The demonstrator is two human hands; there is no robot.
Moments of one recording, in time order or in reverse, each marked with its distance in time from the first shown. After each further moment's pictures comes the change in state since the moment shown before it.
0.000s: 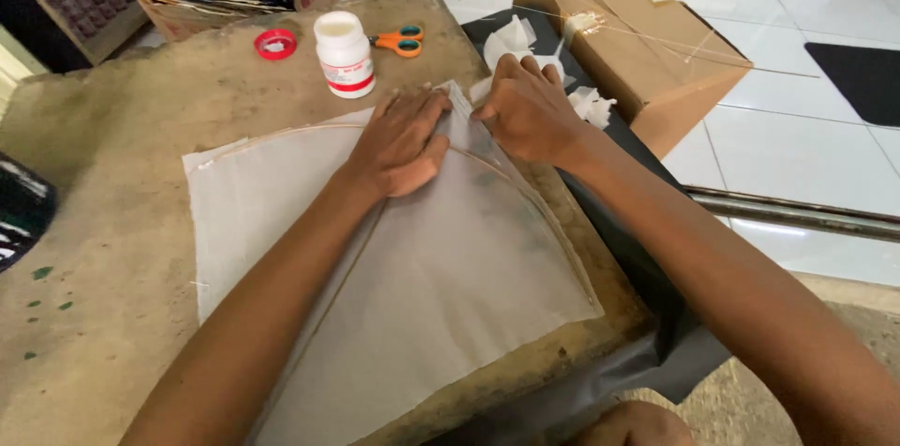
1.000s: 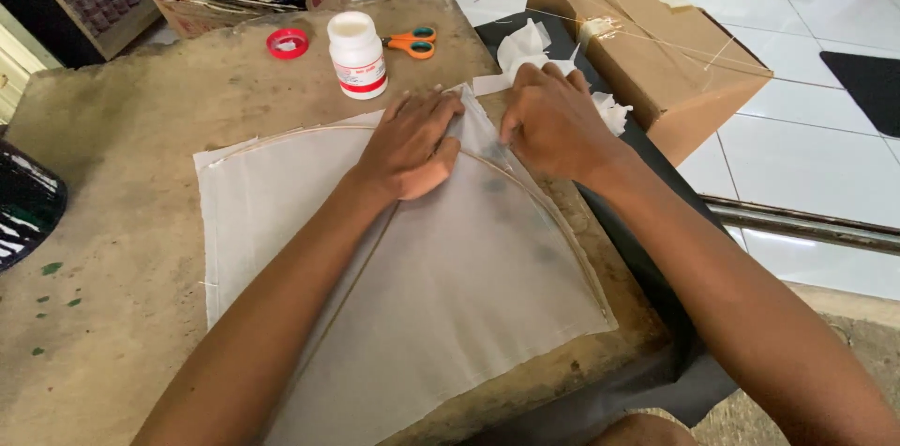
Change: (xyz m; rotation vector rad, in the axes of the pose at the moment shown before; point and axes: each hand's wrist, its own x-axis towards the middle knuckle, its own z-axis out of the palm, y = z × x) left_hand 0.002 -0.011 0.009 -0.028 0.042 0.034; right_hand -0.011 -0.004 -0.017 -0.001 -0.035 0.012
